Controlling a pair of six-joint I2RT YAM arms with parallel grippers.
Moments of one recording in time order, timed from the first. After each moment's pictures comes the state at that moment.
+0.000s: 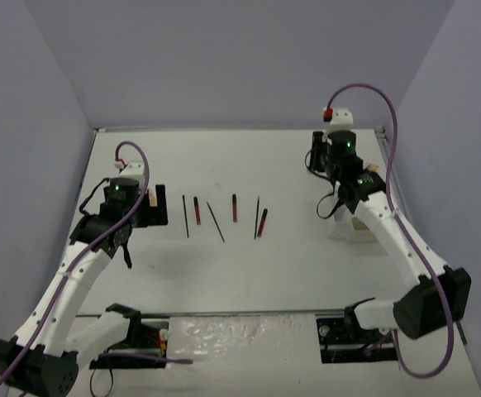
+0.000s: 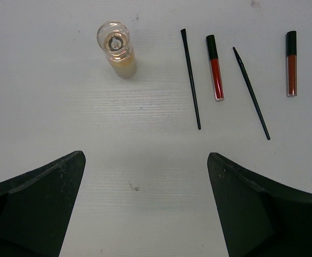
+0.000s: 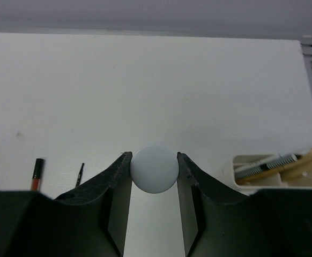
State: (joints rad) left arm -0.29 0.96 1.00 -0.75 -0.19 -0.23; right arm 0.33 1.32 1.20 -0.28 0.27 0.13
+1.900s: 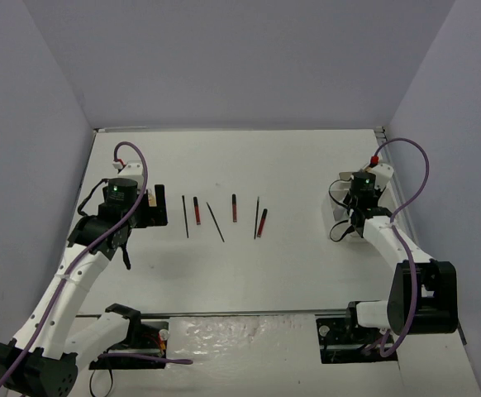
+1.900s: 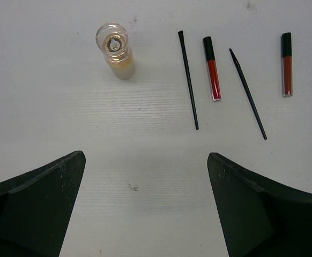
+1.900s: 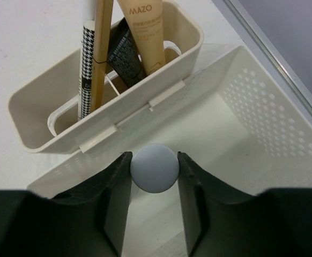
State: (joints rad) left arm -0.29 0.95 1.00 -0.75 -0.19 -0.23; right arm 0.01 1.31 0.70 -0.01 0.45 0.36
